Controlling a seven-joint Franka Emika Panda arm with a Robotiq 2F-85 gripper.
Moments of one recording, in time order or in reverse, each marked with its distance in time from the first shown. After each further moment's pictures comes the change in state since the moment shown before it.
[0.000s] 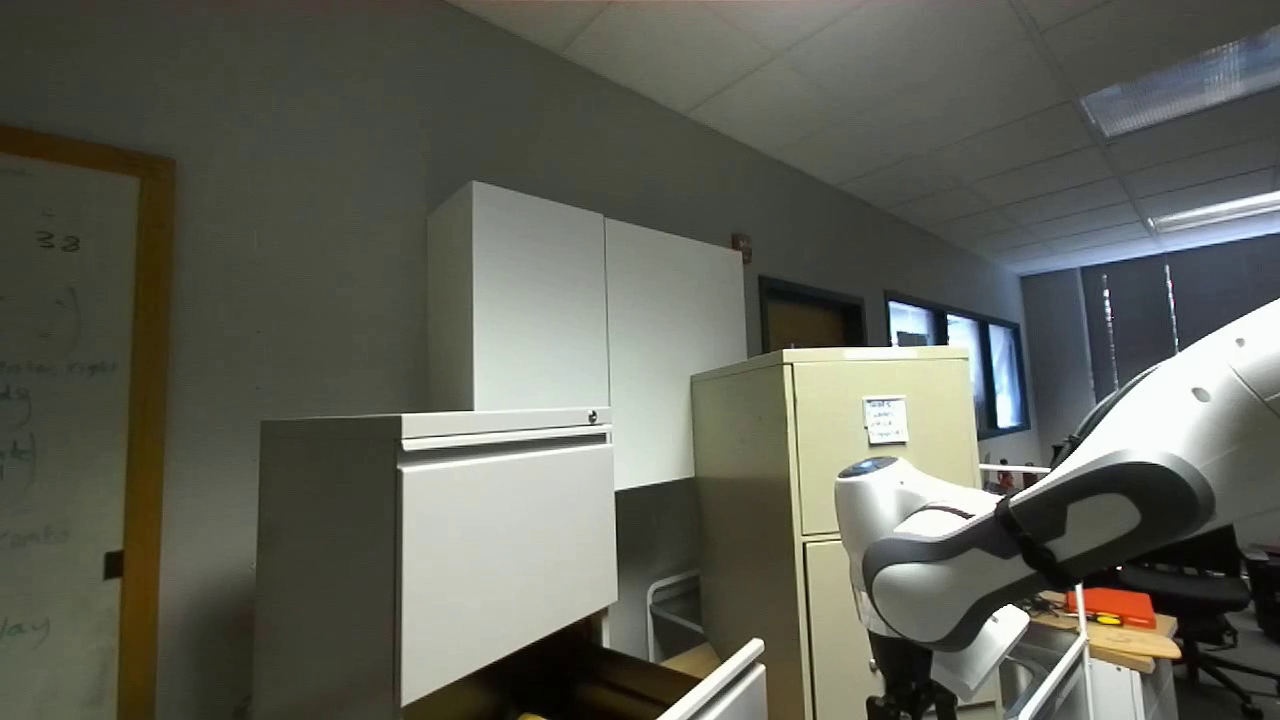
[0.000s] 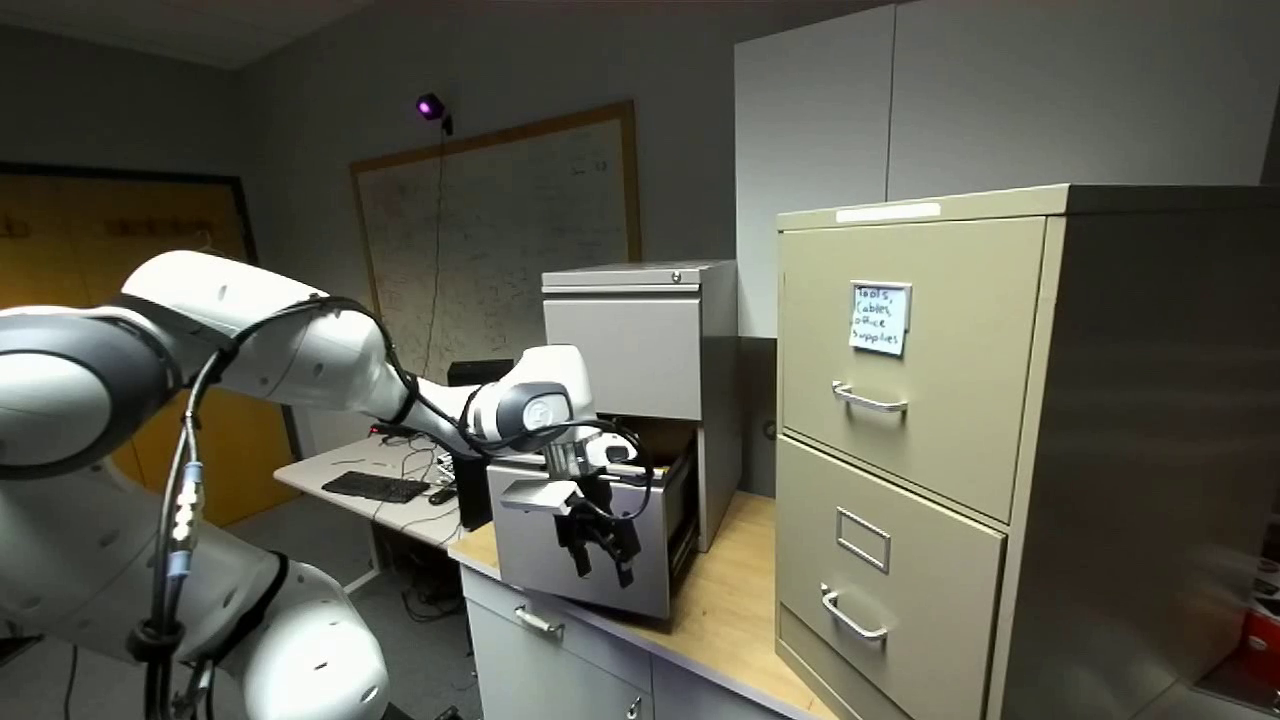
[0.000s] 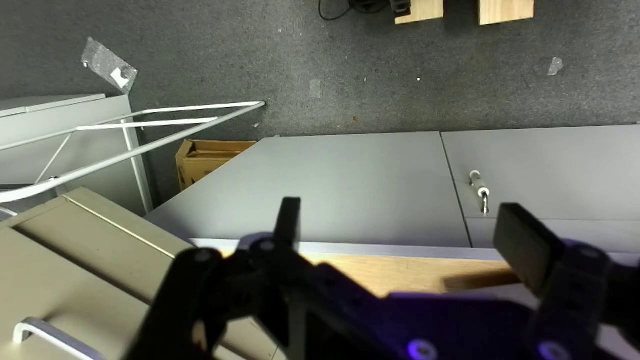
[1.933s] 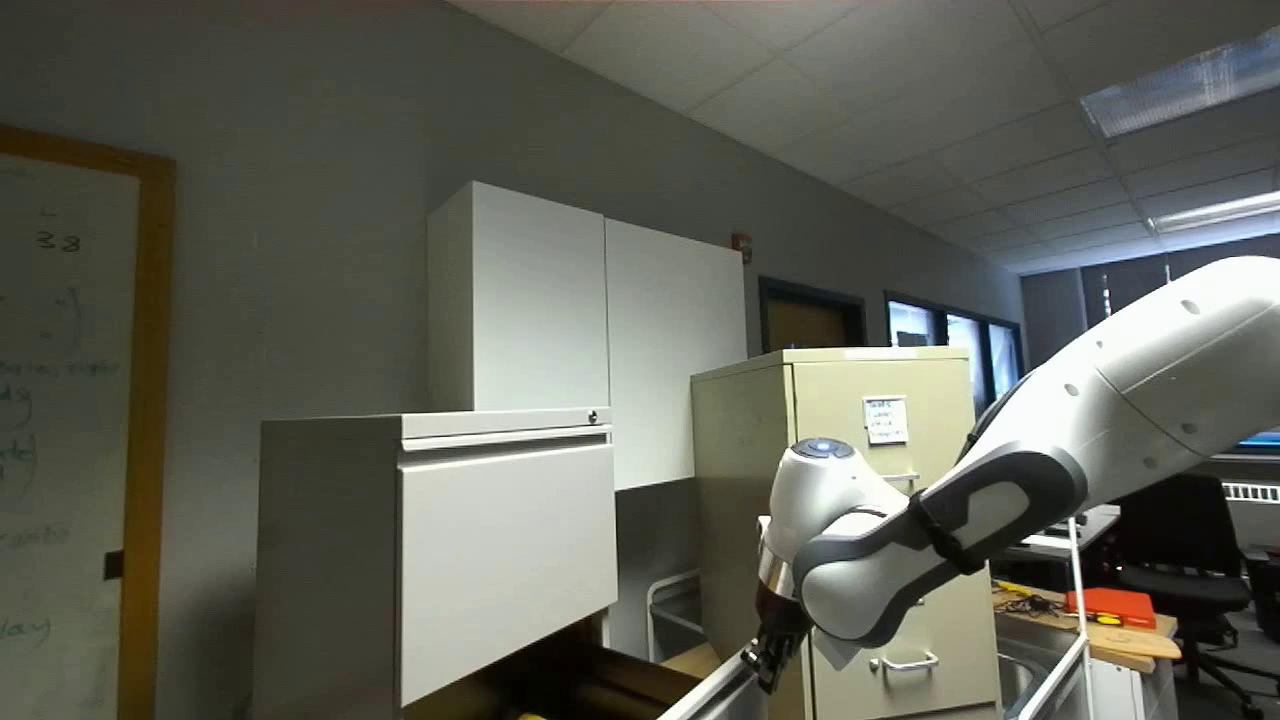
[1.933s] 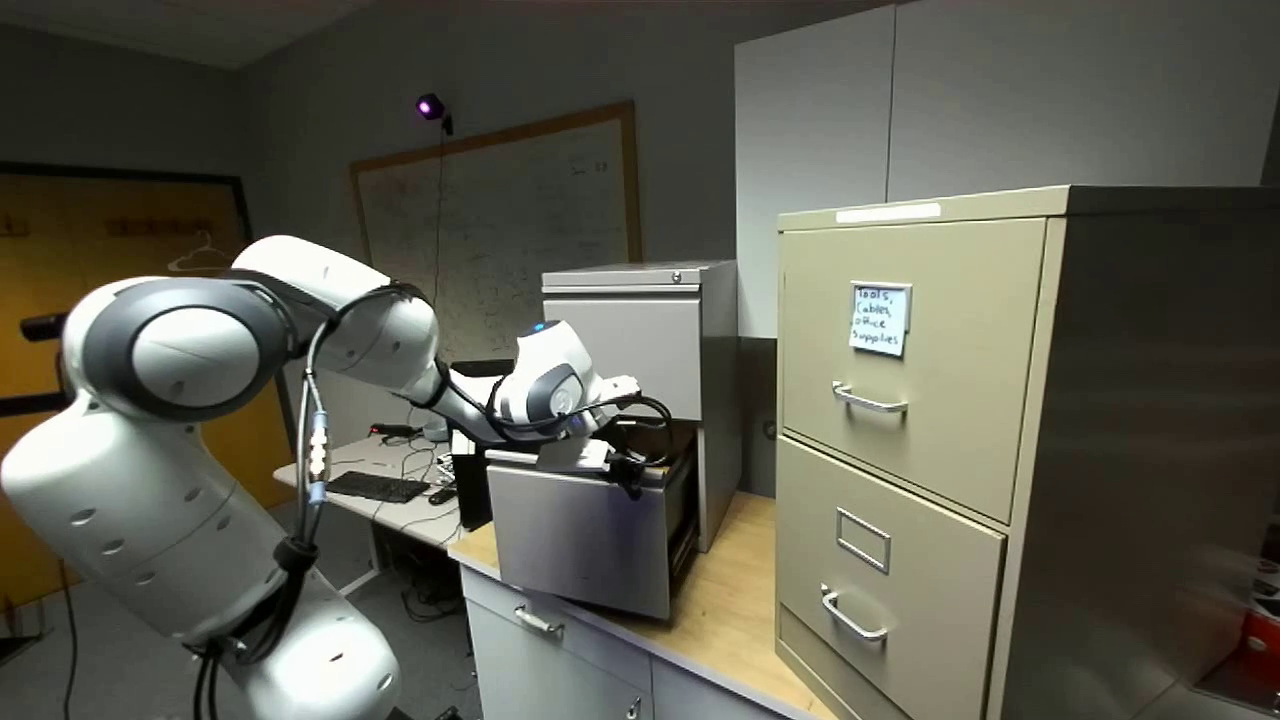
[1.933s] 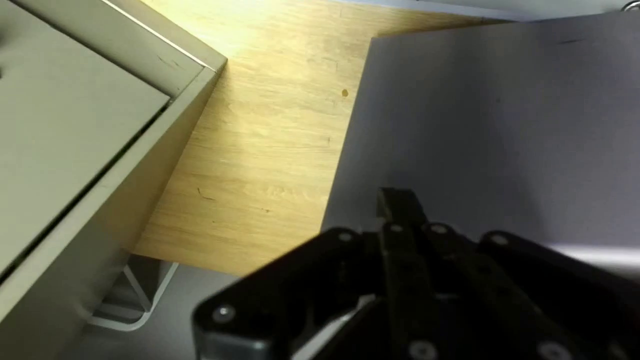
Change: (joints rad) arm 0.118 0.223 0.015 0.159 0.027 0.471 -0.017
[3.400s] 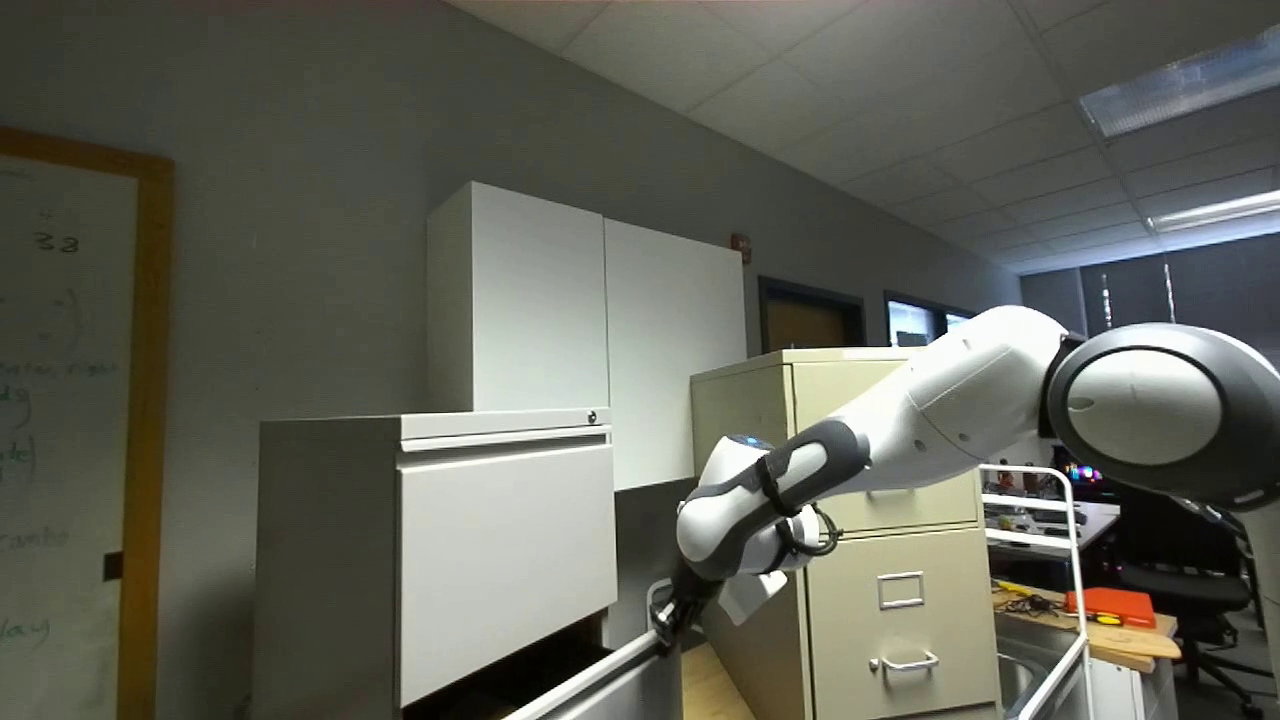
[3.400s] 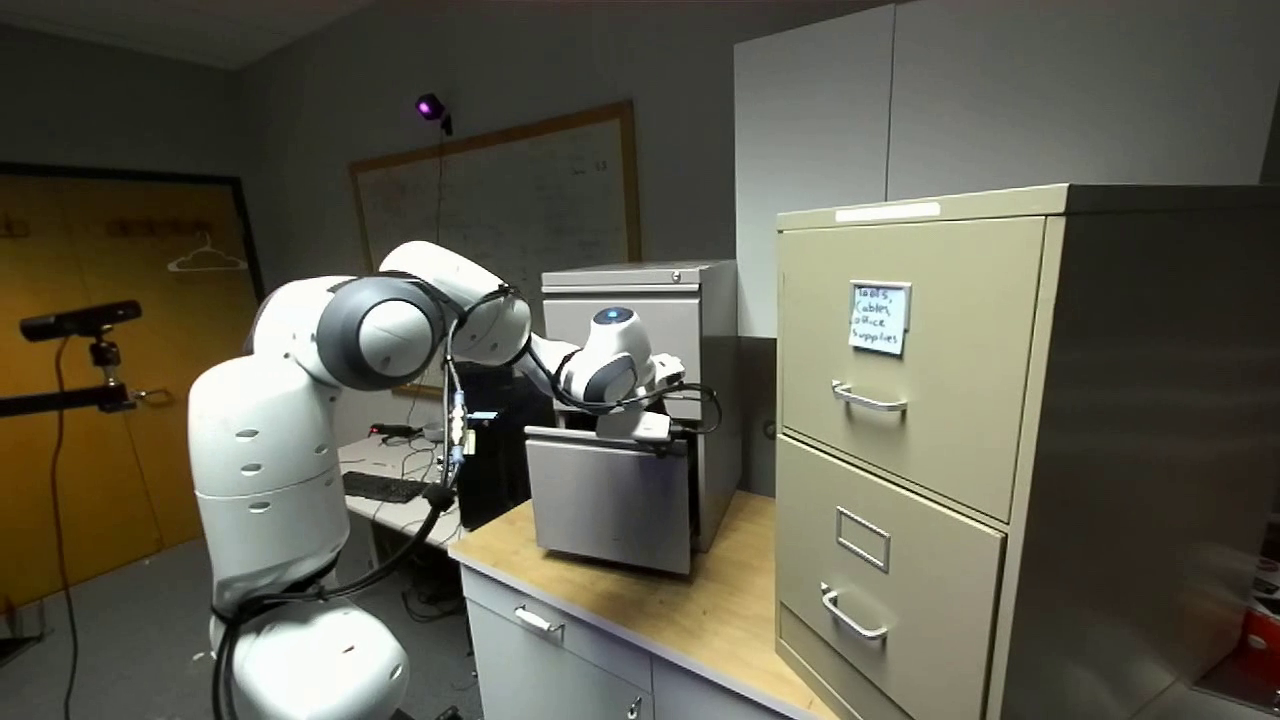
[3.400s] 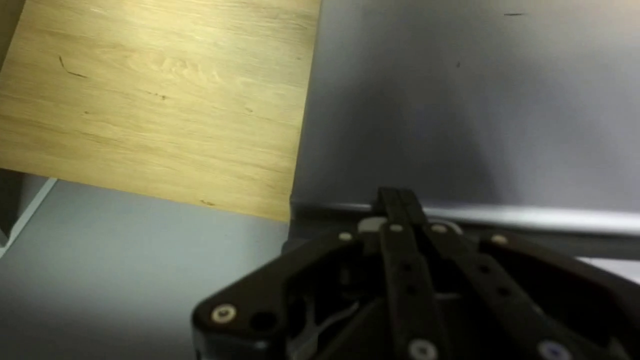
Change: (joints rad) arm 0.089 0.410 -0.047 0.435 0.419 0.045 -0.455
